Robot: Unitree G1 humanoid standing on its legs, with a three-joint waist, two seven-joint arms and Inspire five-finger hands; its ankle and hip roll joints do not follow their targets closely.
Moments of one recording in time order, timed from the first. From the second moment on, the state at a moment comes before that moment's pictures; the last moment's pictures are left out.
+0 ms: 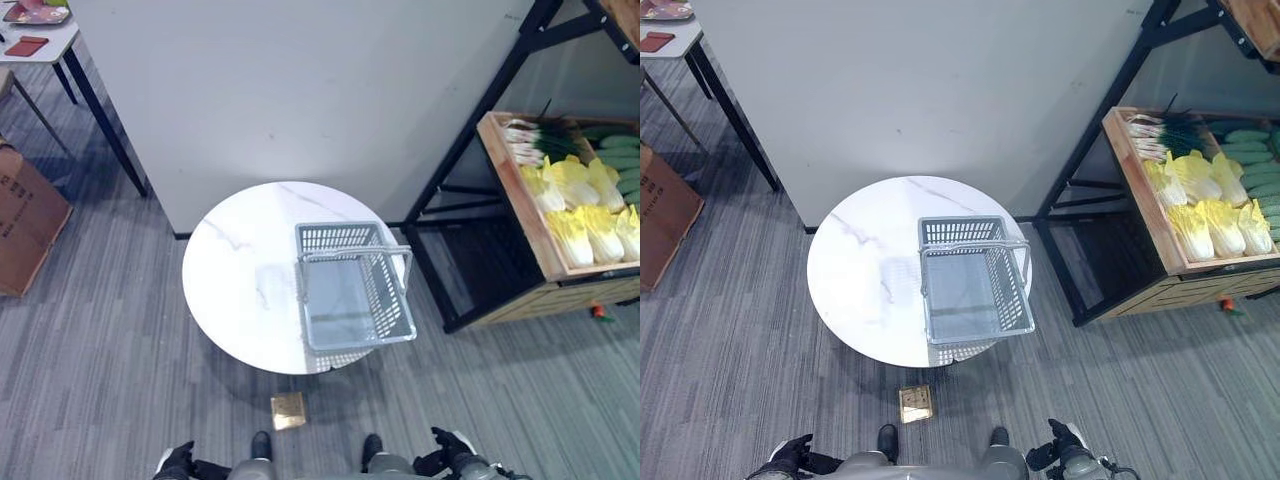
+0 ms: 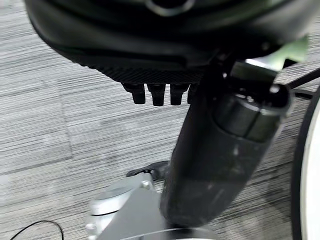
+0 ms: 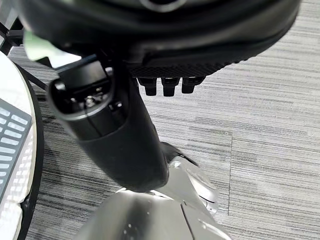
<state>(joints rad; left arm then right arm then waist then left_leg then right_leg) -0.01 0.31 -0.14 1.38 -0.16 -0.07 0.09 -0.06 -0.23 0.30 1.32 0.05 -0.04 -0.08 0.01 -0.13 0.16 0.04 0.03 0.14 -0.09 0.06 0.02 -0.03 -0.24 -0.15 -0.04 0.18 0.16</state>
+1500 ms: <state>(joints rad) 0.02 0.29 -0.11 1.38 -0.13 -0.08 0.11 -0.78 -0.59 0.71 0.82 -0.23 -0.09 -0.11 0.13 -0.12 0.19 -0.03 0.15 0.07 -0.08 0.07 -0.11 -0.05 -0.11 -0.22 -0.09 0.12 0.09</state>
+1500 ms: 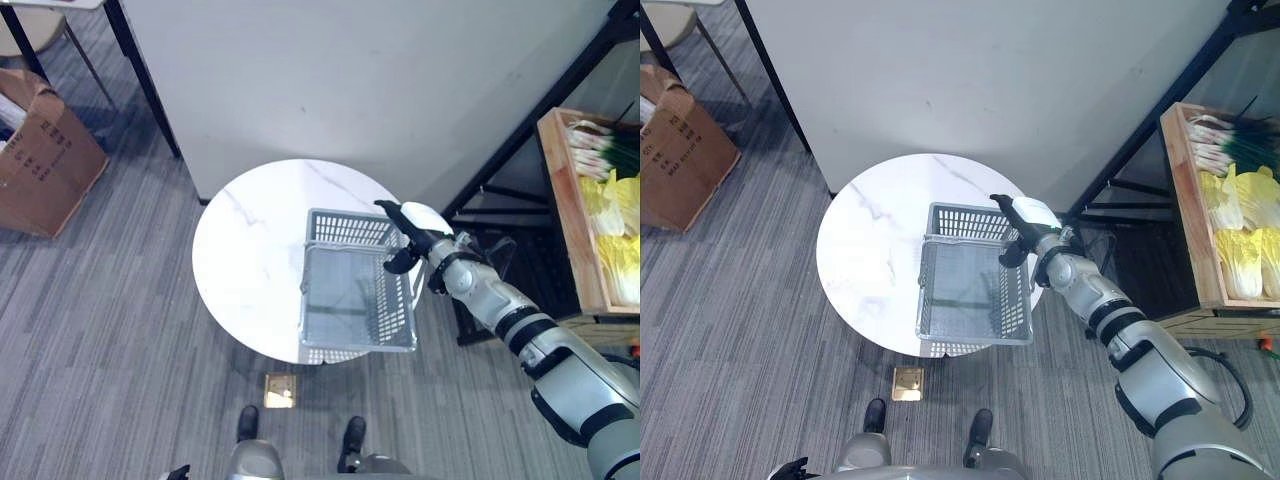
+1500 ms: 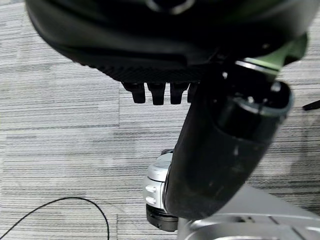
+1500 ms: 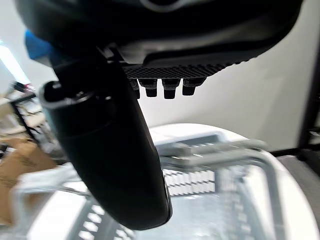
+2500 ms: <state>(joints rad) -0.01 0.27 -0.16 1.38 -0.17 -0.08 0.13 -0.84 -0.48 0.74 0.91 -0.26 -0.07 -0.13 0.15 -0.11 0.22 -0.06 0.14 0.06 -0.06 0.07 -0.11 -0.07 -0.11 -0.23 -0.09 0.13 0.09</state>
